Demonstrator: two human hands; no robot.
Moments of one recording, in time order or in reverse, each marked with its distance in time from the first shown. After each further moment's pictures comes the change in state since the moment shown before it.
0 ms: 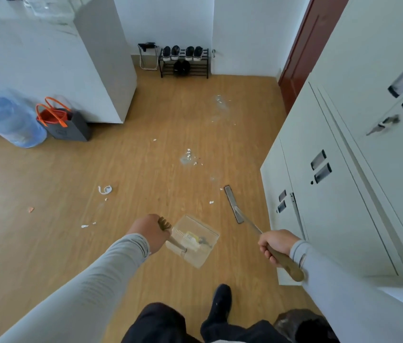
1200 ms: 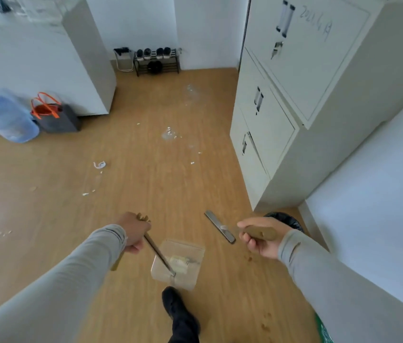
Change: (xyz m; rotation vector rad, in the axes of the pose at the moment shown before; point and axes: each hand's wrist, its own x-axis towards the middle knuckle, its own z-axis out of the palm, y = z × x) left_hand -0.385 -0.164 0.178 -0.354 -0.110 -0.167; right_hand -0.239 0.425 0.130 0.667 -0.288 -0.158
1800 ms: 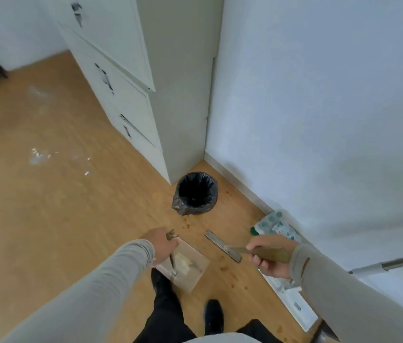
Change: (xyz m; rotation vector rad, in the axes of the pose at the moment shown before) left_hand -0.074 0.101 0.265 0.998 -0.478 0.551; right_hand -0.116 0.170 -0.202 0.462 0.324 0.128
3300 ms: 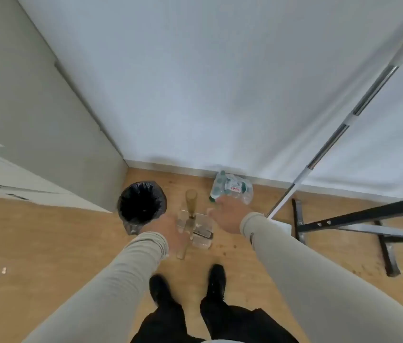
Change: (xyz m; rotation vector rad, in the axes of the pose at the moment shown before) left_hand 0.064 0.154 0.005 0.710 -0.039 0.453; right_hand -0.003 -0.026 0.002 -0.456 0.595 -0.275
